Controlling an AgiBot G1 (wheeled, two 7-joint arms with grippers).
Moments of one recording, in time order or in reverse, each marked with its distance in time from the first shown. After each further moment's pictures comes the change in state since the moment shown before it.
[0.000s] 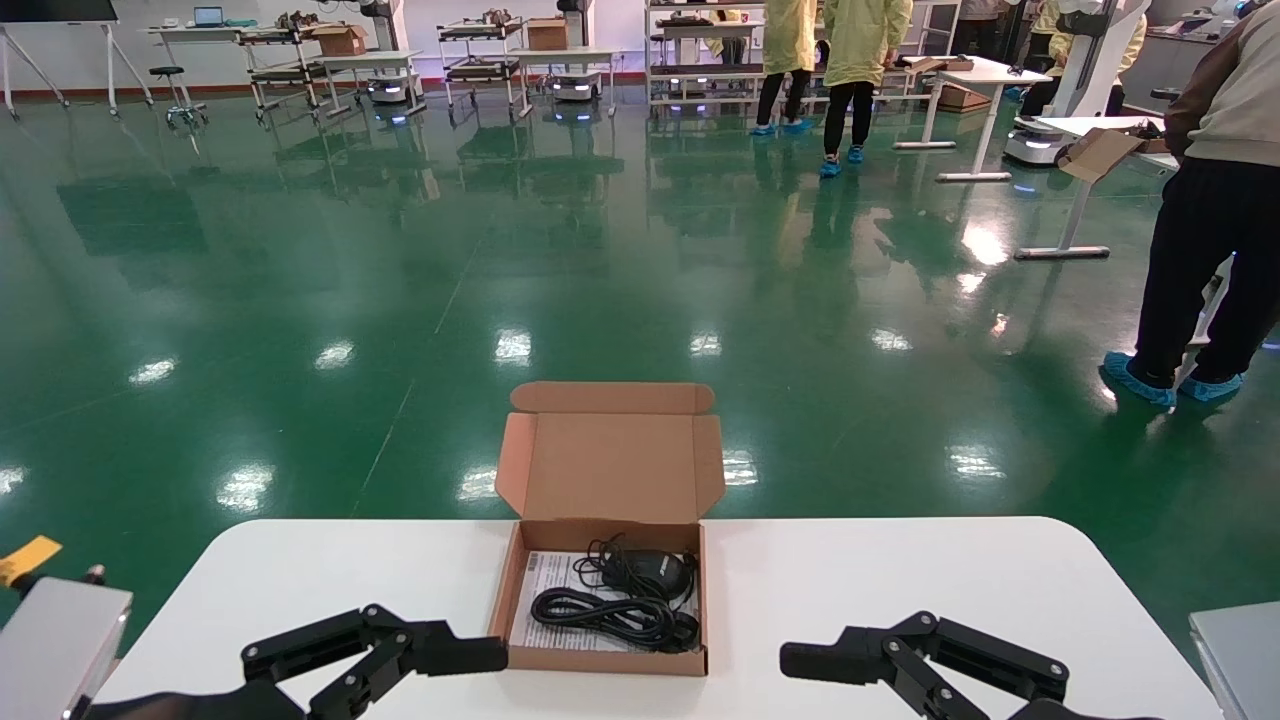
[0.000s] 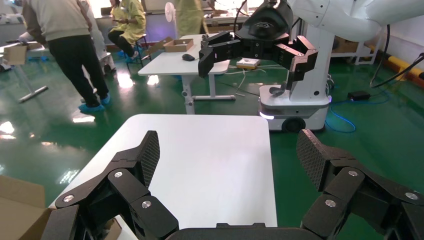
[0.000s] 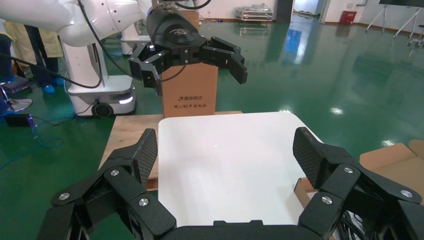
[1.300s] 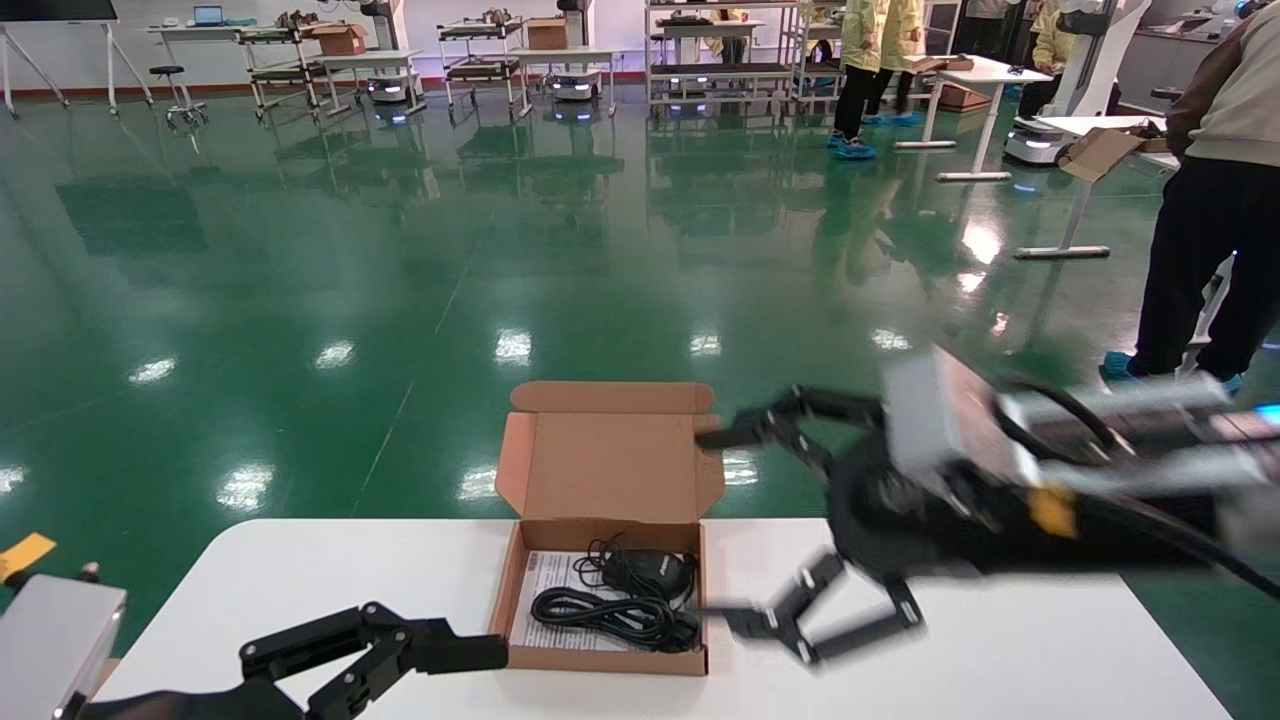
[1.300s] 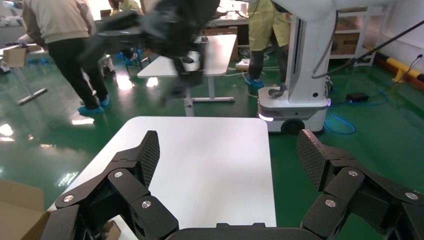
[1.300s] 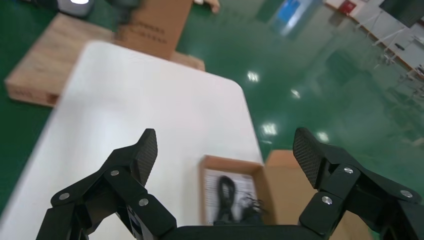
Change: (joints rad) left arm -0.001 0.000 0.001 0.001 -0.001 0.000 0.001; right arm 0.639 -0.310 -0.218 -0.496 -0.422 -0.069 -0.172
